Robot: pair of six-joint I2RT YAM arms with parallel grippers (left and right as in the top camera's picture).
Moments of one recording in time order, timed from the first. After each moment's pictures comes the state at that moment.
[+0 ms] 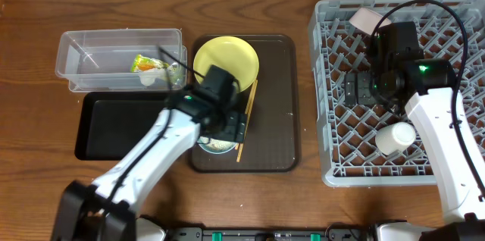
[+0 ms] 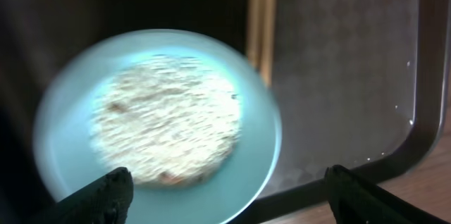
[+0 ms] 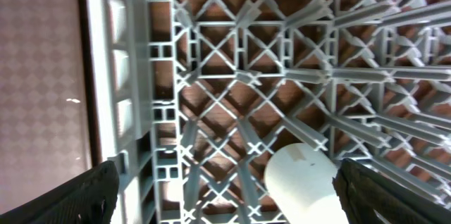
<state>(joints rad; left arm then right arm) -0.50 1.53 1.01 -0.82 0.13 -0.31 0.12 1.48 1.33 -1.09 0.09 0.10</state>
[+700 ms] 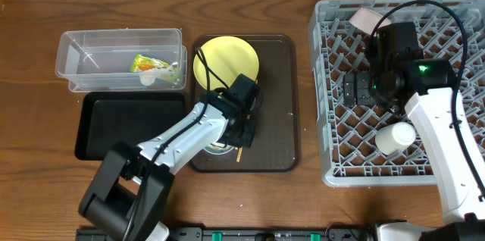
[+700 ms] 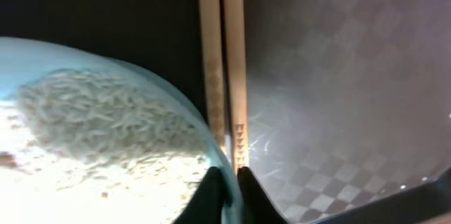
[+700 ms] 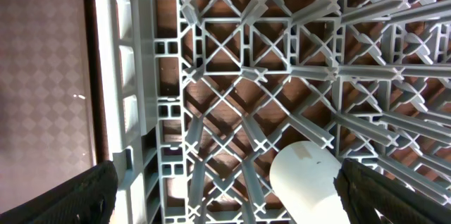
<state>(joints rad) -0.59 1.70 1.02 -0.75 0.12 -0.33 0.12 1.48 1.33 -1.10 0.08 0.10</state>
